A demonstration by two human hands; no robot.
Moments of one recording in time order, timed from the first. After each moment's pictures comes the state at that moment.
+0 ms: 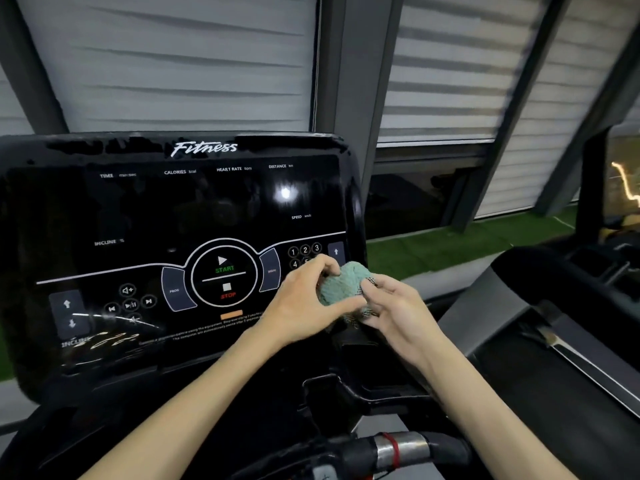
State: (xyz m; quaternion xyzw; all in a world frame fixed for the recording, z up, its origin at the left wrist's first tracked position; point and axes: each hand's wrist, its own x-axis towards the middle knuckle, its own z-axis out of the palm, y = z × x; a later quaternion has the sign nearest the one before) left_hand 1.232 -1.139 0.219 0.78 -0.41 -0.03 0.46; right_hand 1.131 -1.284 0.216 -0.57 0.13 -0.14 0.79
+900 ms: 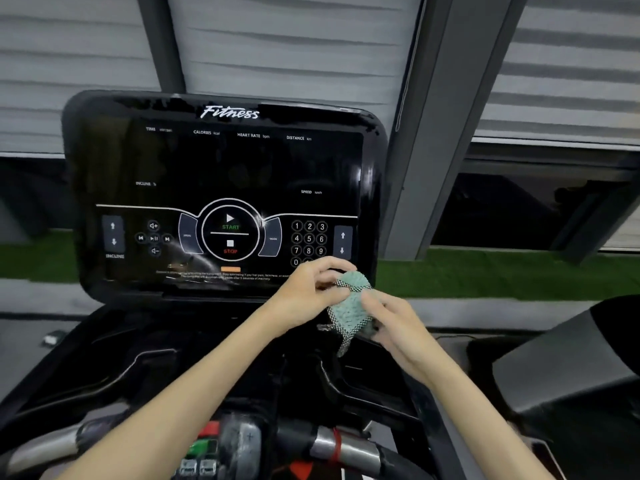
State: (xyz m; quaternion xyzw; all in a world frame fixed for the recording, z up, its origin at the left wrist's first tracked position) left_hand 1.191 -1.191 0.197 0.75 -0.26 -0.15 0.59; right_hand 1.118 -1.359 0.182 -0.66 0.01 0.04 0.75
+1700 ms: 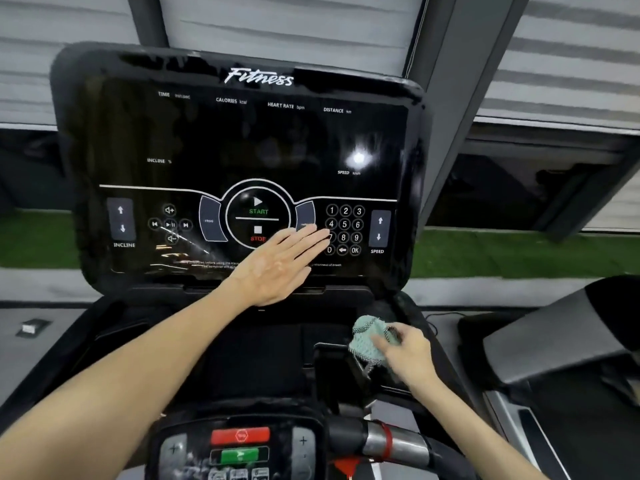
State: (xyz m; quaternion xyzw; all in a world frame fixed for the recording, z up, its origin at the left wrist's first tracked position) left_hand 1.294 -1.092 0.139 0.84 -0.47 0.26 -0.08; right_hand 1.142 -1.329 0.065 -0.86 0.26 -0.06 0.43
